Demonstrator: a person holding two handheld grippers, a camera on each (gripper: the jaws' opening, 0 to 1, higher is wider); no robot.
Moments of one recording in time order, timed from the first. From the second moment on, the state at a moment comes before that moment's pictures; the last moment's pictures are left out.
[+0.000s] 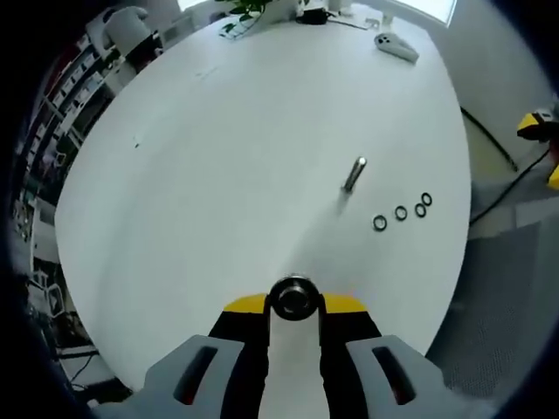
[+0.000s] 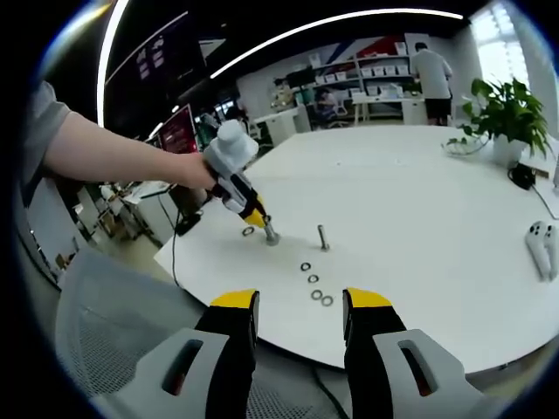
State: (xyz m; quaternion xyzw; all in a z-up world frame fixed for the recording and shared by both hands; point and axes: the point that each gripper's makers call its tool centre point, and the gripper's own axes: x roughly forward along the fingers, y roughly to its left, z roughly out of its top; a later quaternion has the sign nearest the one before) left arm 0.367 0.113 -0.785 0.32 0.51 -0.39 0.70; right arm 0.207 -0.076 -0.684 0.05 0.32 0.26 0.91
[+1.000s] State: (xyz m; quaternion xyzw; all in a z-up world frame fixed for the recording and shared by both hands) left arm 0.366 0.110 -0.819 0.33 0.53 -0.39 0.67; right arm 0.207 -0.075 -0.683 0.05 0.32 0.26 0.91
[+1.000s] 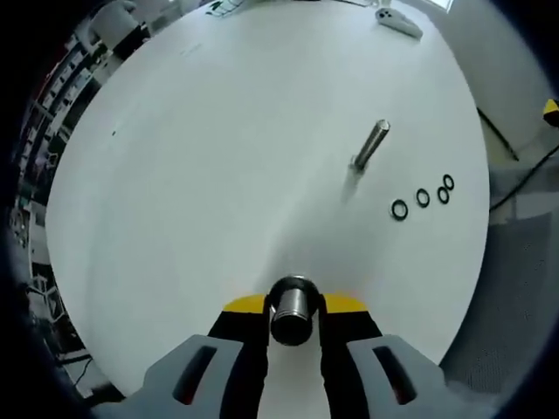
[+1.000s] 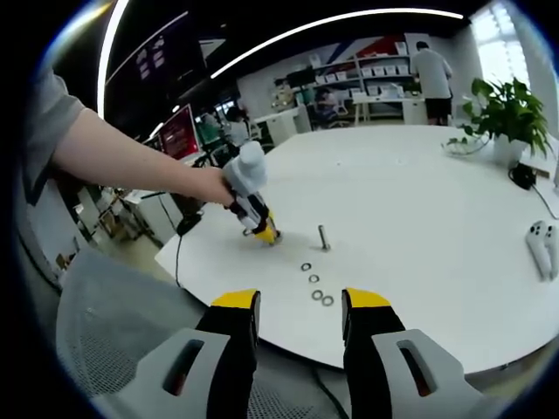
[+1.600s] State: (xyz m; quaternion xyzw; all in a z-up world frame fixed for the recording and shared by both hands) left arm 0.372 0.133 -0.810 0.31 0.52 -0.38 0.70; right arm 0.207 -0.075 -0.684 0.05 0.32 0.26 0.91
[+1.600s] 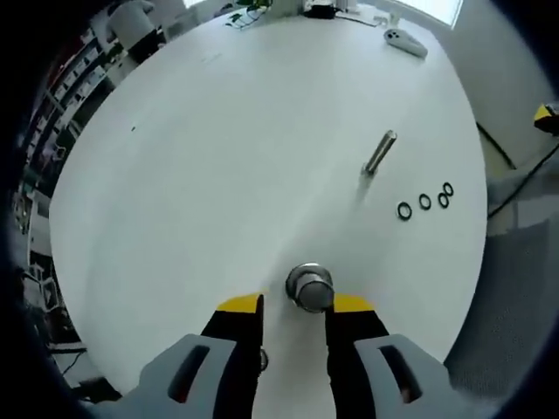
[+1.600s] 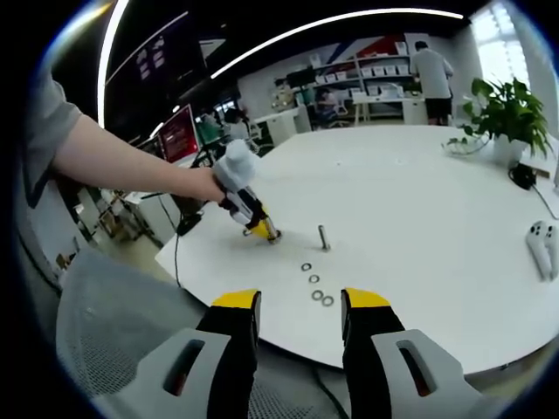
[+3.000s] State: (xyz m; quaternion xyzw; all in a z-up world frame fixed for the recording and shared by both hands) left arm 0.370 0.201 -0.830 0.22 0.58 -0.27 0.73; right arm 0.206 -0.075 -0.686 0.05 0.32 0.26 0.91
